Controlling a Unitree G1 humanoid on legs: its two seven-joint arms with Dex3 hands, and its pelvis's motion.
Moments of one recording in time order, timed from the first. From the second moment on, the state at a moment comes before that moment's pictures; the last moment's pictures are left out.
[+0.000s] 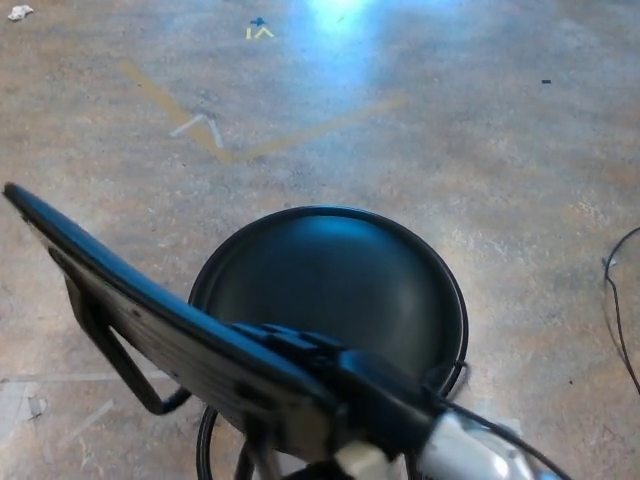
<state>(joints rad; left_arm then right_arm) -0.03 0.26 0.41 1.34 -0.10 -0.15 -0.12 -0.30 -0.09 0.52 0.44 -0.49 -0.51 0.17</state>
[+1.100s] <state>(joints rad) -0.03 0.28 0.38 1.34 -0.10 -0.15 -0.14 -0.55 0.03 0.54 0.92 -0.54 -0.45 0.00</state>
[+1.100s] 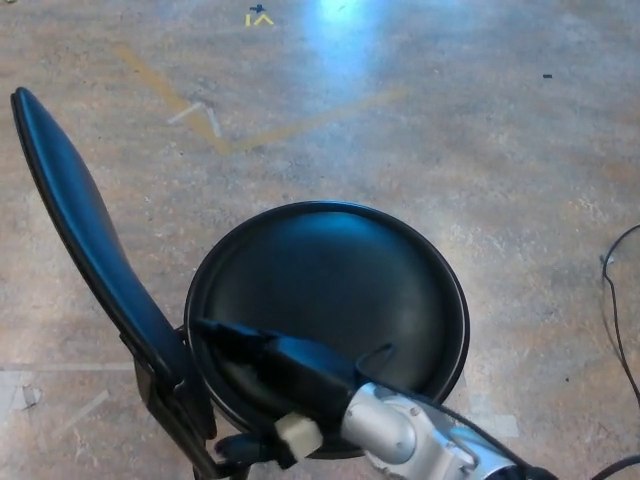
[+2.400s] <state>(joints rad) -0.02 0.26 0.37 1.34 -0.10 -0.16 -0.12 0.00 -0.41 -0.09 1.20 -0.27 -0.65 -0.07</state>
